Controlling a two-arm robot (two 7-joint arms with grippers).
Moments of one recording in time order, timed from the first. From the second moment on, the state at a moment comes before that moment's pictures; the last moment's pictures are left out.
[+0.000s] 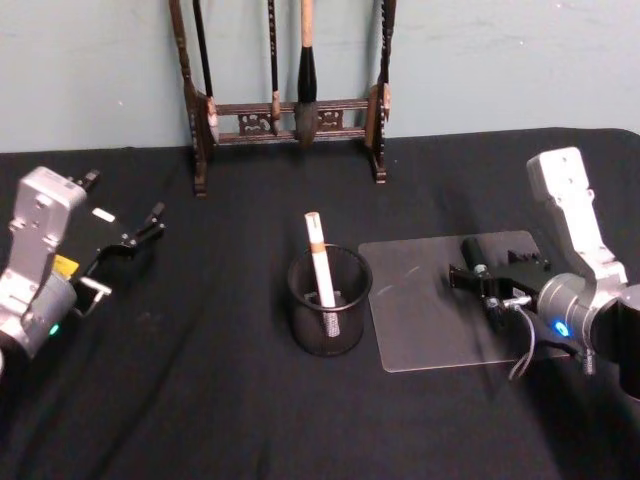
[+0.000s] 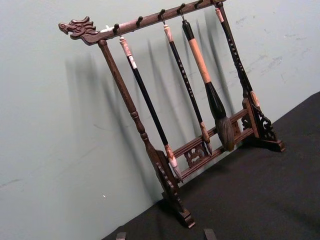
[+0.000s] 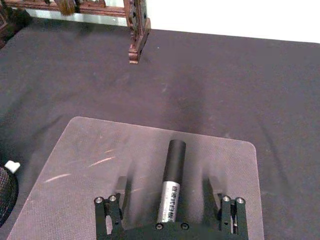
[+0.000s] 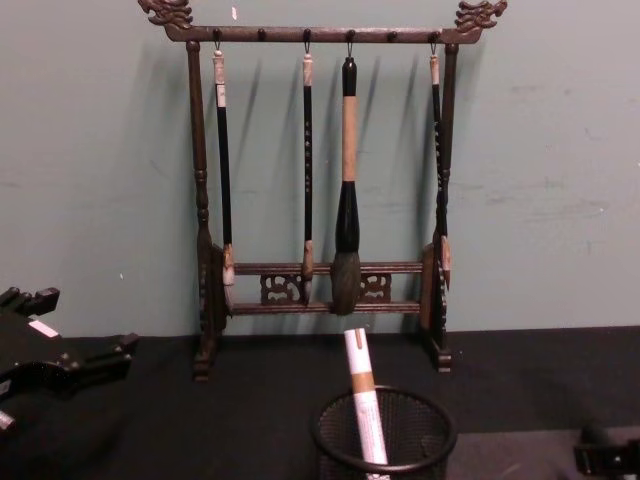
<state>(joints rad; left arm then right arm) -0.20 0.60 0.45 -1.41 -0.25 -0.12 0.03 0.12 0.28 -0.18 -1.60 0.24 0.68 0.10</state>
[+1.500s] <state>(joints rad) -0.20 0.60 0.45 -1.41 -0.25 -0.12 0.03 0.13 0.25 -0.17 -1.56 0.11 0.65 0.17</state>
